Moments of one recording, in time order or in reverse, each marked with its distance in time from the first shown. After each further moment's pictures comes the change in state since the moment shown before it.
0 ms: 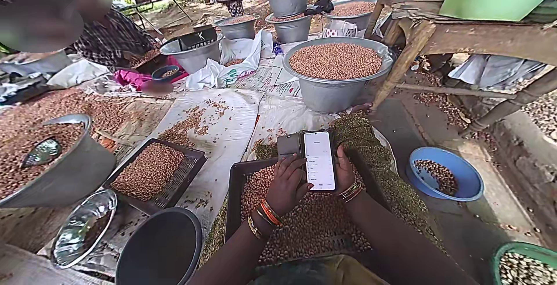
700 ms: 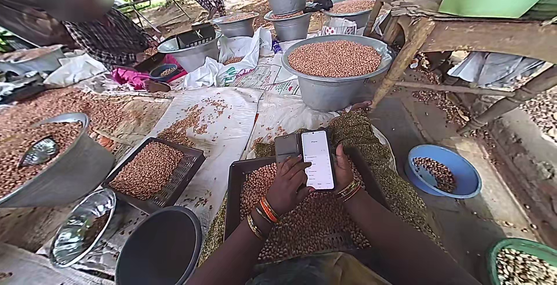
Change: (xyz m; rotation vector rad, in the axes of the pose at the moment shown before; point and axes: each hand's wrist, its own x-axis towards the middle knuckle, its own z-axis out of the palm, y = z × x) left_hand -0.001 0.000 0.000 -0.055 -0.071 0.072; right_hand -0.001 0.001 0.002 -0.038 -0.002 0.012
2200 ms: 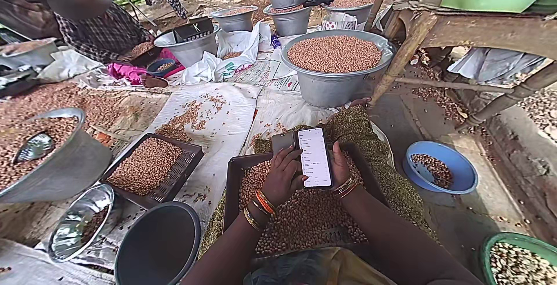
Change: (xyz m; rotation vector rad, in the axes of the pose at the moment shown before) left_hand 0.000 -0.009 -0.003 0.009 0.014 -0.093; right_hand -0.002 0.003 0.003 0.039 0.029 0.080
